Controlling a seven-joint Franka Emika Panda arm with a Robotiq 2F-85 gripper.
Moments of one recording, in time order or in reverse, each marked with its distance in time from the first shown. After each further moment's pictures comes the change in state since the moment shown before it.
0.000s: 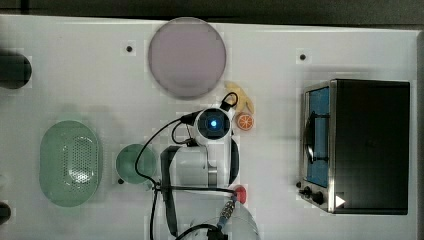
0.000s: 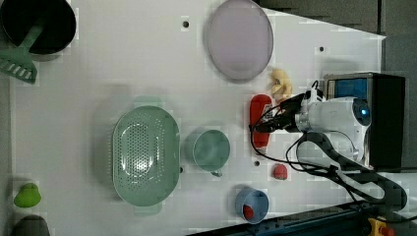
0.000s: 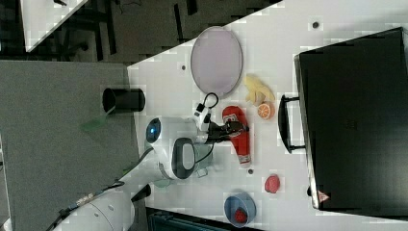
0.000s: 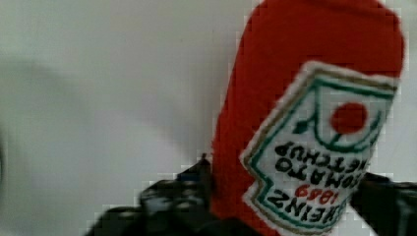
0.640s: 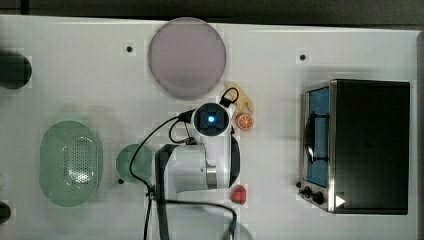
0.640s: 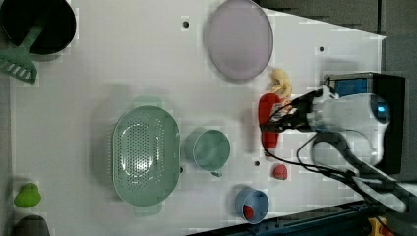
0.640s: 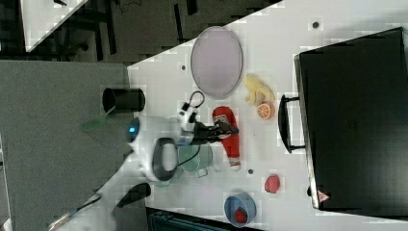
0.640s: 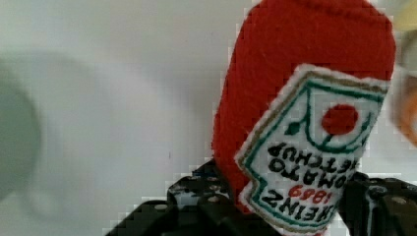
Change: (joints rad) arm 0.003 -0.162 0.006 0.008 -0.011 -0.187 0.000
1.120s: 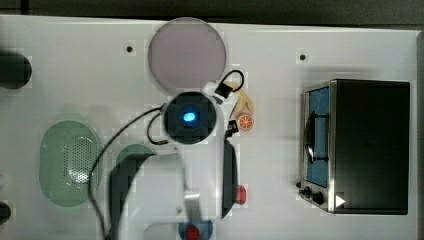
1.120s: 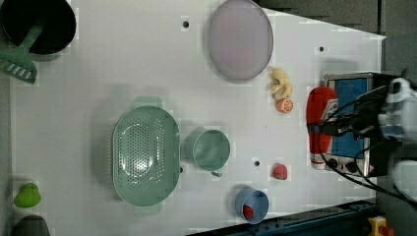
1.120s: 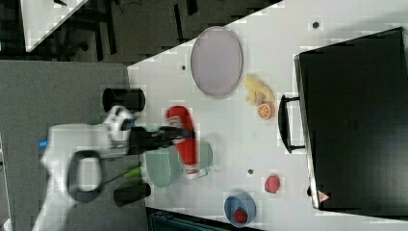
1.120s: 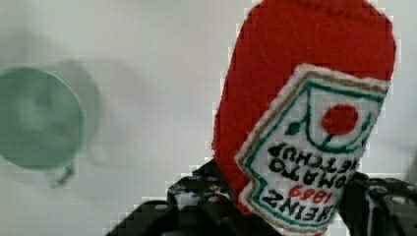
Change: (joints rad) arm -0.011 -0.367 0.068 0.131 0.004 -0.427 0.080
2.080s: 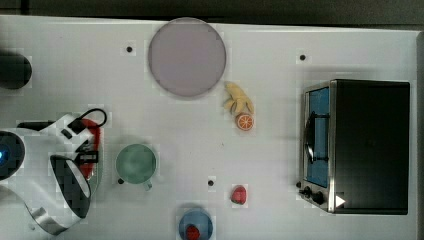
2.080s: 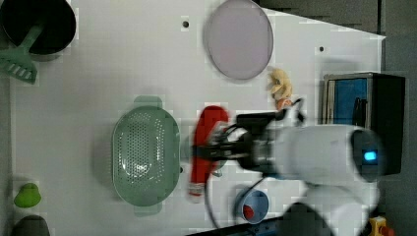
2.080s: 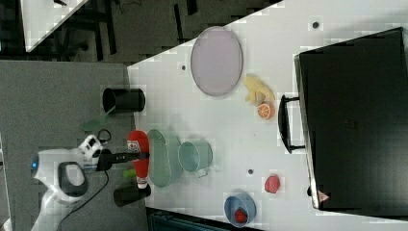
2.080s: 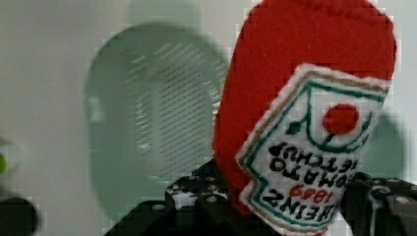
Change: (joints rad) arm 0.078 0.251 0.490 0.064 0.135 0.232 0.728
